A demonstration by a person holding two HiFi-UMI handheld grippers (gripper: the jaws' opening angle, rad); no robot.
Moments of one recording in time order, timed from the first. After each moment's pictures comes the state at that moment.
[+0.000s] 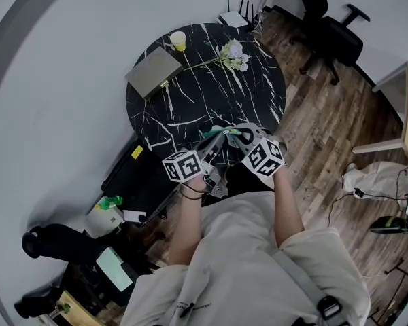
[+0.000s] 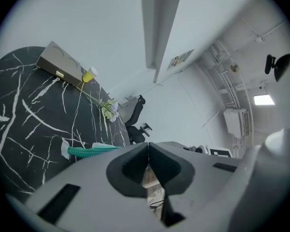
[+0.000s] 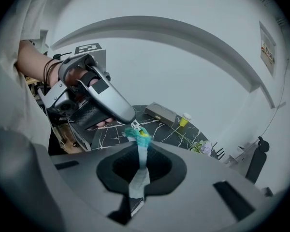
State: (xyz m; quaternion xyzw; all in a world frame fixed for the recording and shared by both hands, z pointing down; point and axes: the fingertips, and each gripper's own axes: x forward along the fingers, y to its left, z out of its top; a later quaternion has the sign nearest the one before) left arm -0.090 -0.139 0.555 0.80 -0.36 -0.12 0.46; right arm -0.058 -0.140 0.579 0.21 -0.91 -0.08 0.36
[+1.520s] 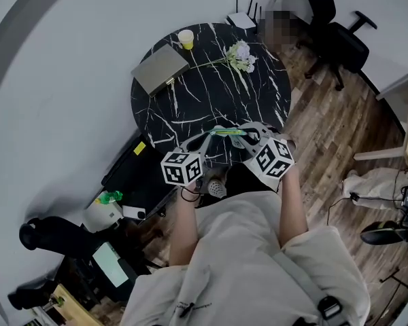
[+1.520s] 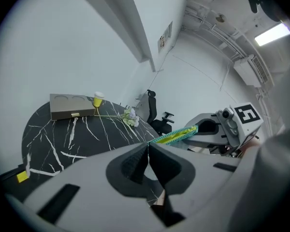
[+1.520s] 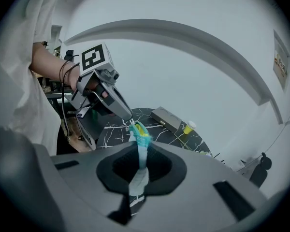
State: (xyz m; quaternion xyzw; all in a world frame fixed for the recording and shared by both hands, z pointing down) left arm -0.139 -0.132 0.571 0.82 -0.47 0.08 0.32; right arm -0.059 -0.131 0.551 0.16 -0.91 -0.12 0.37
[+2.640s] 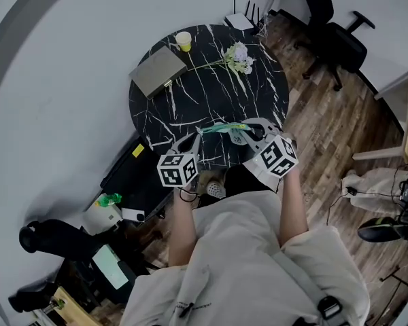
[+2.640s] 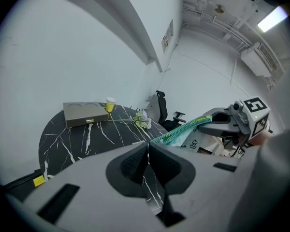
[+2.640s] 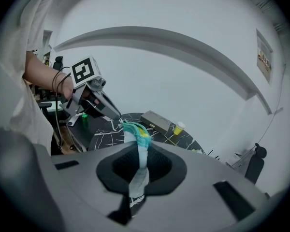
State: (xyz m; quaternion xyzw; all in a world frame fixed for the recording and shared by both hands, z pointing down) left arm -0.172 -0.140 0.577 0.79 -0.53 0.11 0.29; right arm -0.045 -0.153 0.531 0.21 -0.91 -0.11 0.33
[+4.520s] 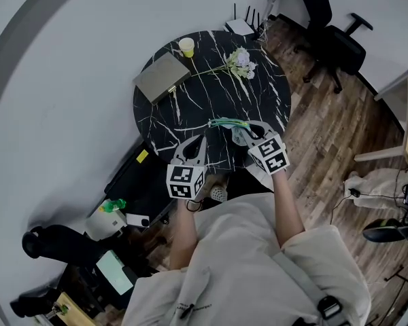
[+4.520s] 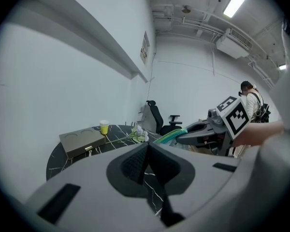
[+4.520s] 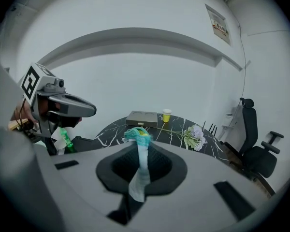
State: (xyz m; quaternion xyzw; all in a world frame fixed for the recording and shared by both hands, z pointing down) left arm -0.167 -0.135 0.529 0.83 -0.52 0.11 0.15; right arm -0.052 -0.179 0.556 0.35 -0.90 0.08 0.26
